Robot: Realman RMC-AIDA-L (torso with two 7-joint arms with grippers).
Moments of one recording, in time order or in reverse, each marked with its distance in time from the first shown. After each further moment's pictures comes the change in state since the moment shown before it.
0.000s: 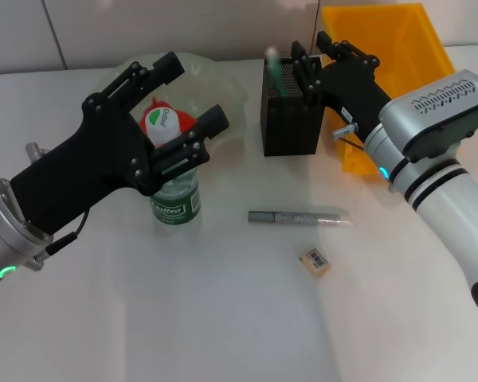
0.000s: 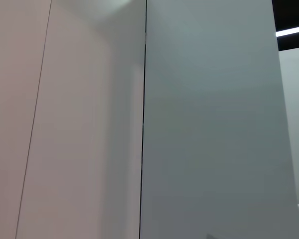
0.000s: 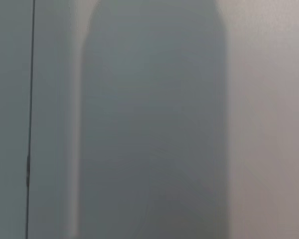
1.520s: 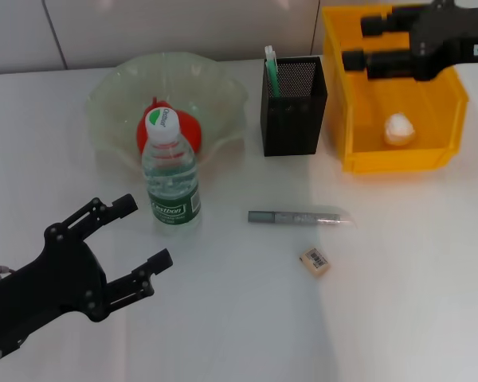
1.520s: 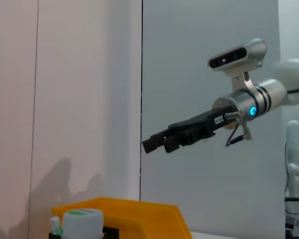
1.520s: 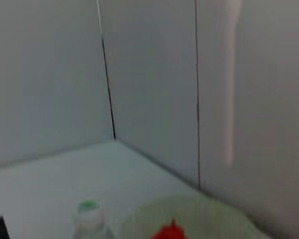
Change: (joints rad) left arm -0.002 0.057 -0.140 -0.405 0.233 0.183 0.214; right arm -0.121 -0.036 -0.775 -1.543 -0.521 -0.559 1.789
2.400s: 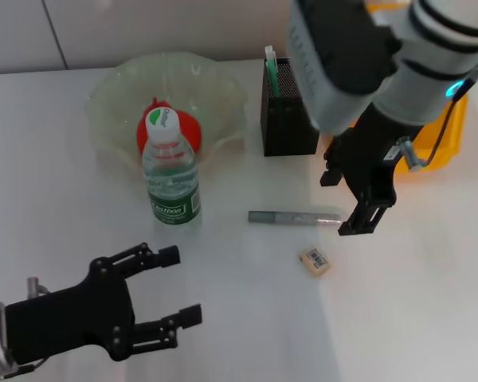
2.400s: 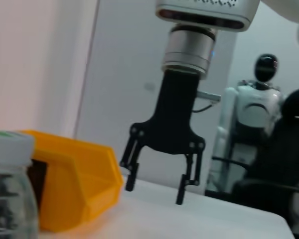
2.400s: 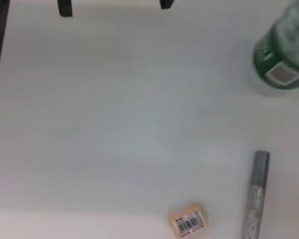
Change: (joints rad) left arm -0.097 0.026 -0.002 -0.013 0.236 -0.012 -0.221; right arm 0.366 0.030 -0.658 0.024 -0.611 -0.245 0.087
